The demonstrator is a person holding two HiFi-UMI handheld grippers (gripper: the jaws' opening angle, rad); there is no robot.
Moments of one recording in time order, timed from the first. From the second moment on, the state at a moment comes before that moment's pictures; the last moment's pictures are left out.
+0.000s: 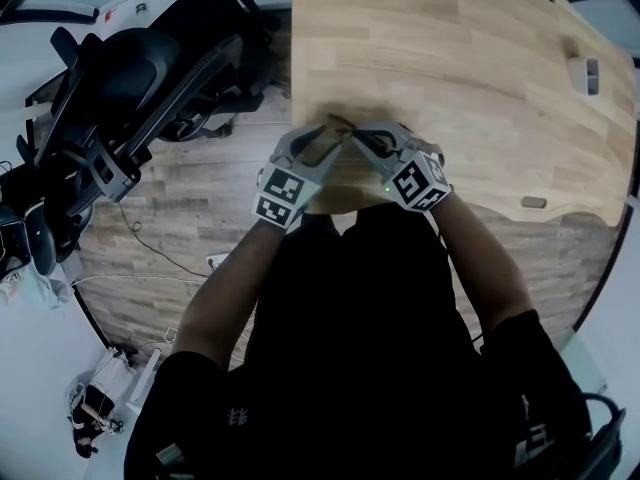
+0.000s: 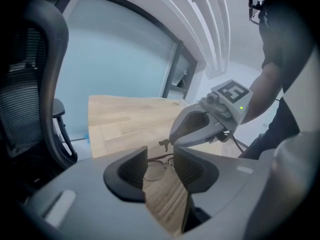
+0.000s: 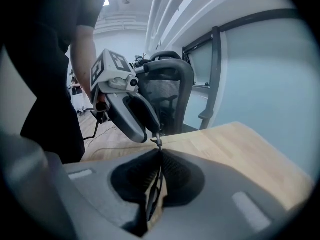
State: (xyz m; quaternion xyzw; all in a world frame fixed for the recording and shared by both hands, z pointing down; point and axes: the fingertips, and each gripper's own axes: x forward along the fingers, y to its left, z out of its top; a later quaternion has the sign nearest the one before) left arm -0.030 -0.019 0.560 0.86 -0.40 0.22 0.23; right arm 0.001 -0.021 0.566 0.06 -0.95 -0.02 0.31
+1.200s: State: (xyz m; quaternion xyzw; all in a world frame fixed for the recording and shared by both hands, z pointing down) left arm 0.036 0.000 0.525 0.92 -0.28 0.22 0.19; right arm 0.055 0.003 0.554 0.14 -0.94 0.03 0.31
